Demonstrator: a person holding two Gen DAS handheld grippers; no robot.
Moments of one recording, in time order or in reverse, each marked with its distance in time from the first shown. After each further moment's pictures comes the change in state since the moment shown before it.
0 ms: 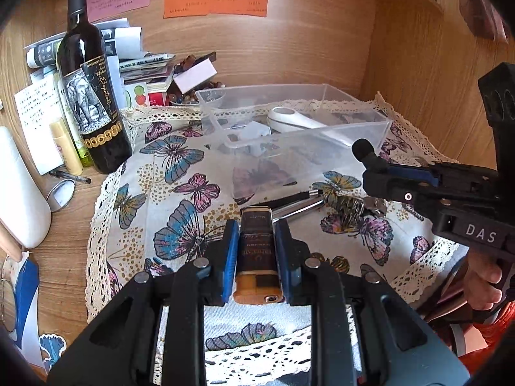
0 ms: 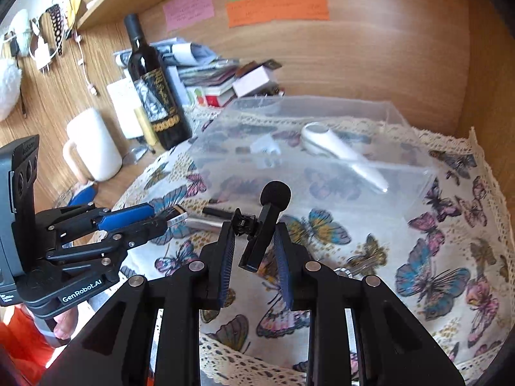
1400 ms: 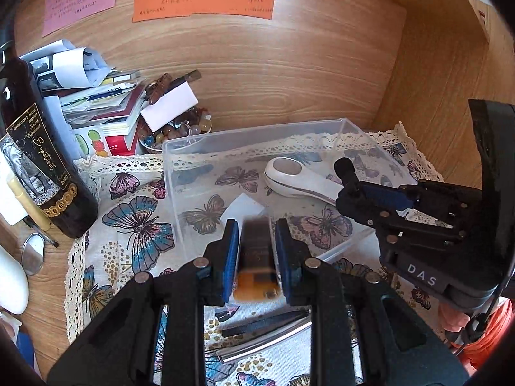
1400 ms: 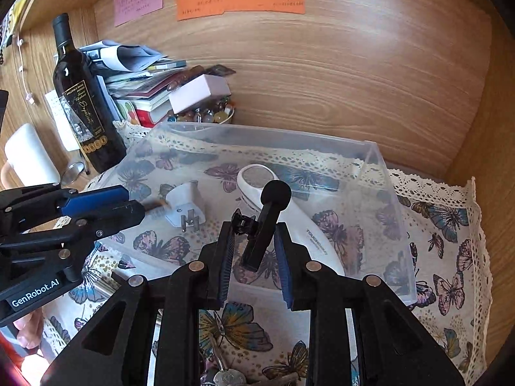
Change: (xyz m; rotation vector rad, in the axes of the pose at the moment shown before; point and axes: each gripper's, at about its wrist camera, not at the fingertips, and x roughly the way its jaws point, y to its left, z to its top) left arm 0.080 -0.002 0.097 -0.042 0.047 -0.006; right arm 0.070 -0.050 0.075 -0.069 0.068 -0.123
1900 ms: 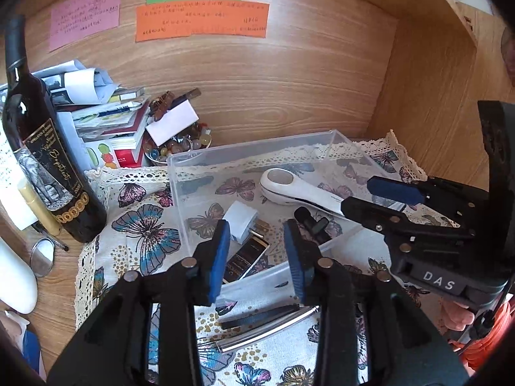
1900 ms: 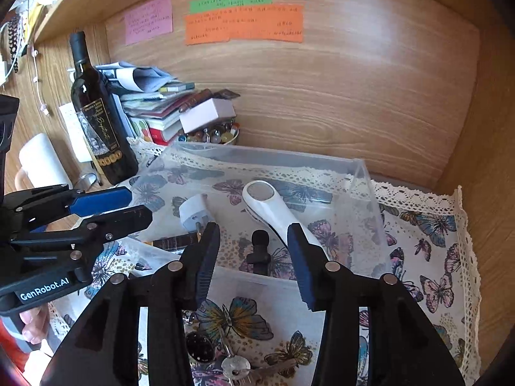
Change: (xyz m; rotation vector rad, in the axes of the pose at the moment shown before) left arm -0.030 -0.006 0.002 0.010 -0.052 -0.004; right arm -0.039 0.000 -0.003 0.002 -0.081 0.008
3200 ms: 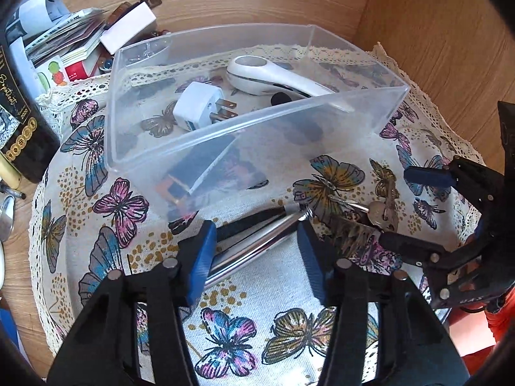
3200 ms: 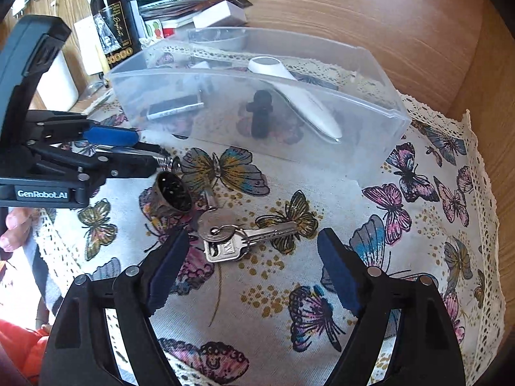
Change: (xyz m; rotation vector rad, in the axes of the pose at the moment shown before) left arm 0.048 -0.019 -0.065 0.067 0.299 -0.080; right arm 0.005 -0.005 -0.099 -0.081 0.261 0.026
